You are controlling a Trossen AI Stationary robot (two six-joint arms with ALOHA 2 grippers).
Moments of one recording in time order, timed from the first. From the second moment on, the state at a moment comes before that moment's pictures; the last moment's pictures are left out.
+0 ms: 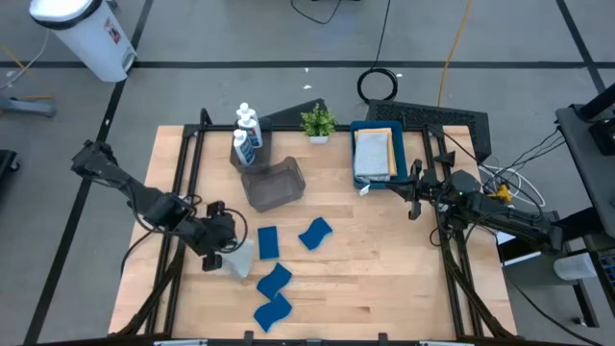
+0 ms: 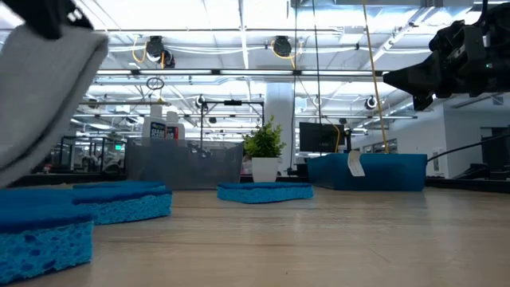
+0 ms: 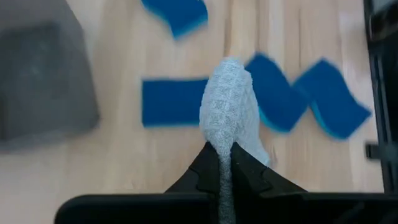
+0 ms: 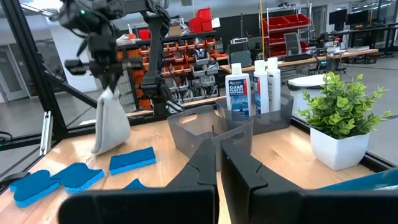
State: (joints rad) left arm -0.58 1.06 0.92 -0.88 -0.25 -0.61; right arm -0.38 0.06 0.01 0.11 -0.21 0.14
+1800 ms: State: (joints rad) left arm -0.36 1.42 1.00 -0.05 -0.55 -0.09; right arm -0.38 0.06 0.01 0.39 -0.60 0.00
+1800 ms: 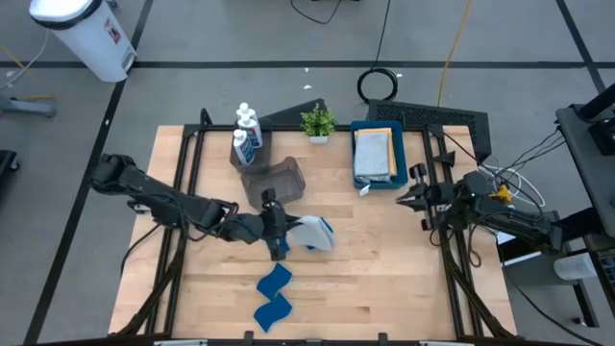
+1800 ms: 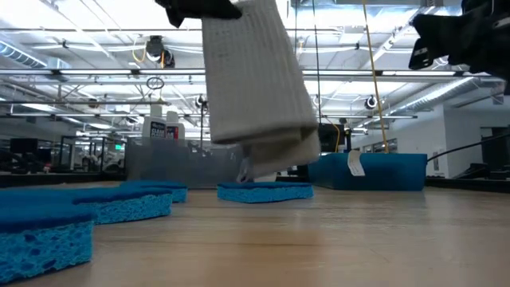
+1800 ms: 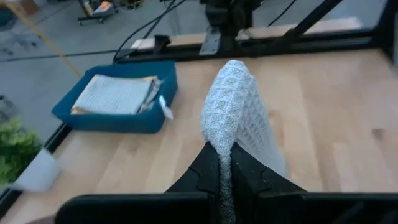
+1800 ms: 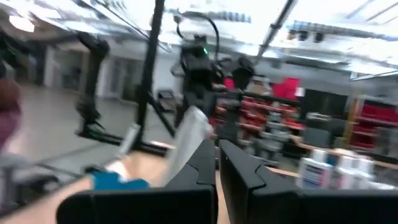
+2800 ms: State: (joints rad) left arm -0.35 1.64 1.29 -0.20 -0.55 0.00; right arm -0.38 0.09 0.01 0.42 -0.38 0.22
